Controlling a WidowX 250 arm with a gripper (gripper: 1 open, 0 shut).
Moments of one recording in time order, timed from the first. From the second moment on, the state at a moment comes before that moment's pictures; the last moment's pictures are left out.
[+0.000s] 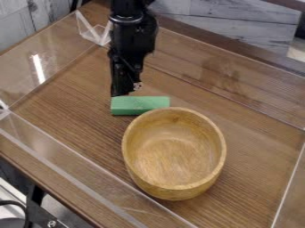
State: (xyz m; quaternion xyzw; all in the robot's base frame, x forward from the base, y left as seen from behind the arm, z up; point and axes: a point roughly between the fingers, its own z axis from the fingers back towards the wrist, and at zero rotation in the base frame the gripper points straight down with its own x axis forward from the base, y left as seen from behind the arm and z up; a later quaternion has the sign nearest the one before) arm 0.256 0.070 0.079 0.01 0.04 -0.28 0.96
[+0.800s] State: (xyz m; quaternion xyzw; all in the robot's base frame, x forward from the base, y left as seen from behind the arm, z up) arm 0.270 0.077 0.051 0.02 0.01 -0.31 0.95
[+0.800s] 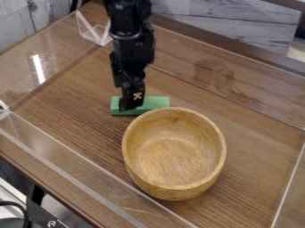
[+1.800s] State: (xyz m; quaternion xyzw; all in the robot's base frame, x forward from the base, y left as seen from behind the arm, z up) arm 0.260 0.073 0.035 -0.03 0.03 -0.28 0.96
